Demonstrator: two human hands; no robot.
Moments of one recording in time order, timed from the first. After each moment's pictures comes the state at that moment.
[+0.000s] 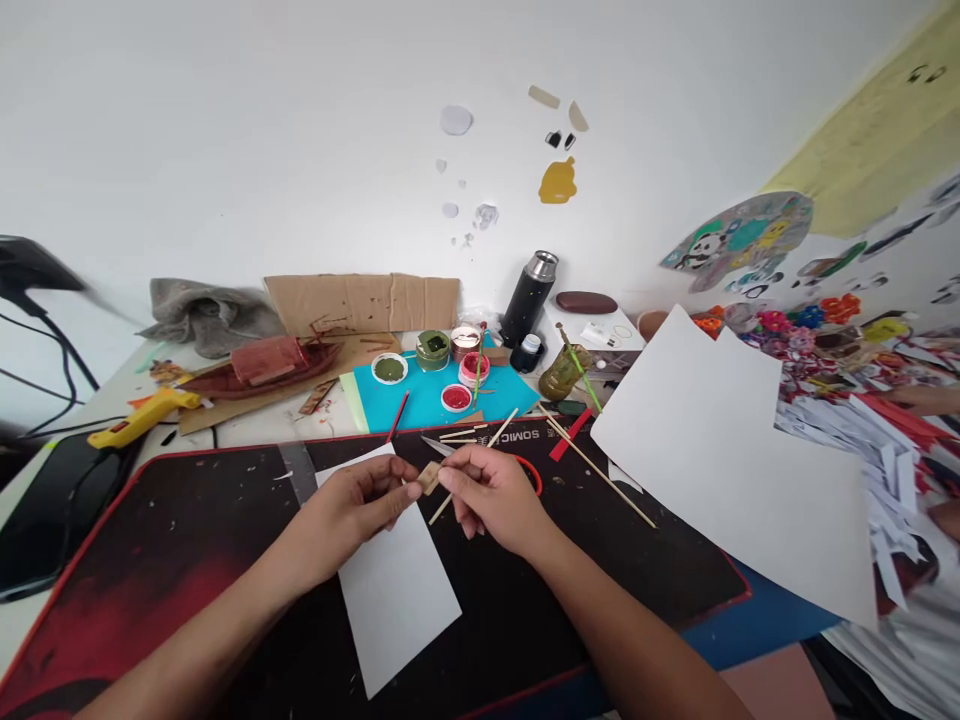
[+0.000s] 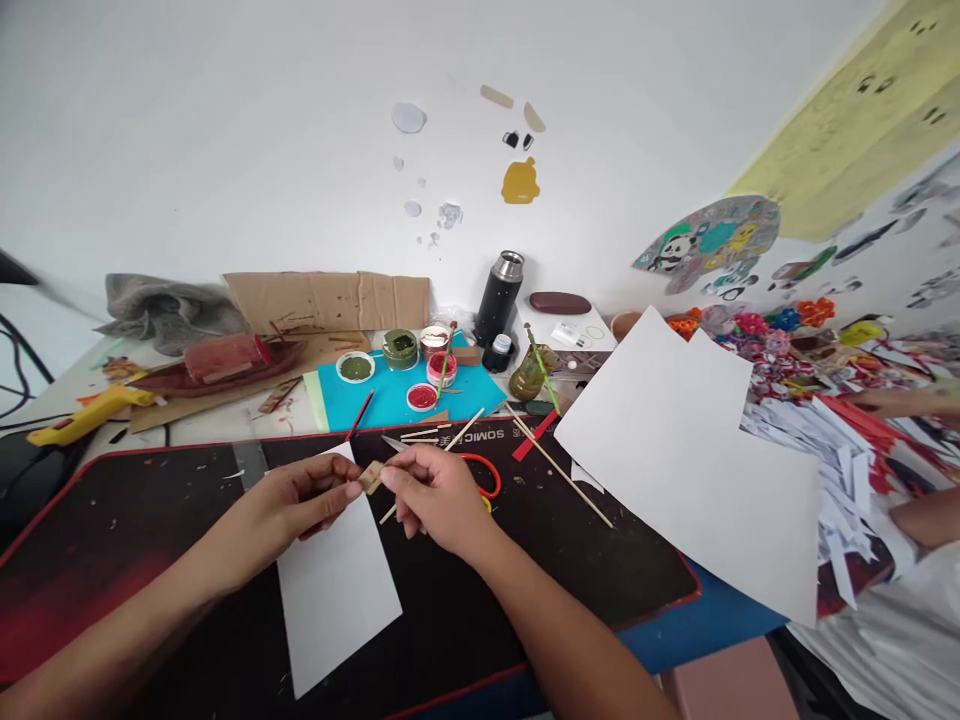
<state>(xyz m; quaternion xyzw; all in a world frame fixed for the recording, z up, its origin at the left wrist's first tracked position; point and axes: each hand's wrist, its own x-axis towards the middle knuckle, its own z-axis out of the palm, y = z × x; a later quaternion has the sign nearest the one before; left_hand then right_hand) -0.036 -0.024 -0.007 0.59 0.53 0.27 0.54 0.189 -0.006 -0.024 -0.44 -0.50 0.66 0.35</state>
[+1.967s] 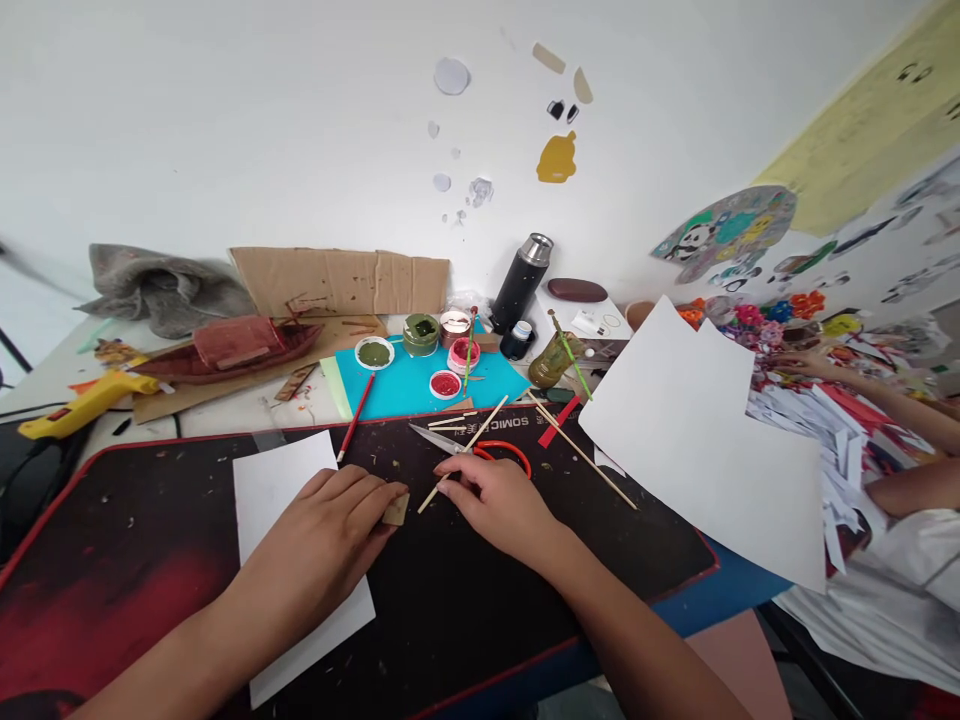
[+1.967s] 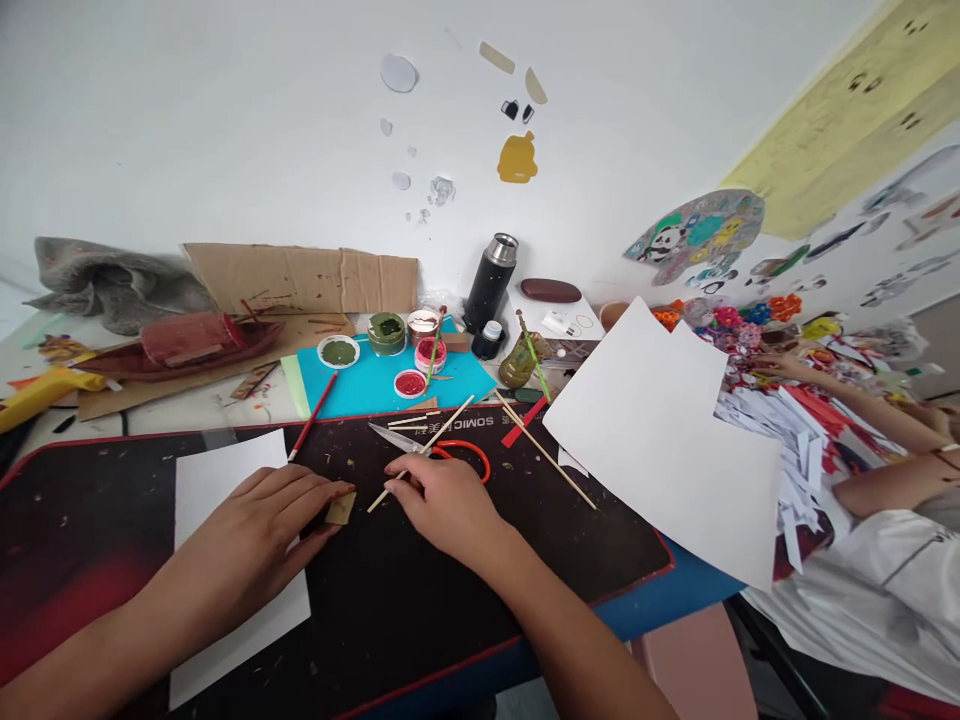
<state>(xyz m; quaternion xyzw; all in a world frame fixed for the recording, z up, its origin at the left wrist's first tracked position) -0.051 -0.050 -0.042 0.87 0.42 0.24 0.09 0.207 -0.018 -0.019 -0.54 -0.75 0.35 0.15</state>
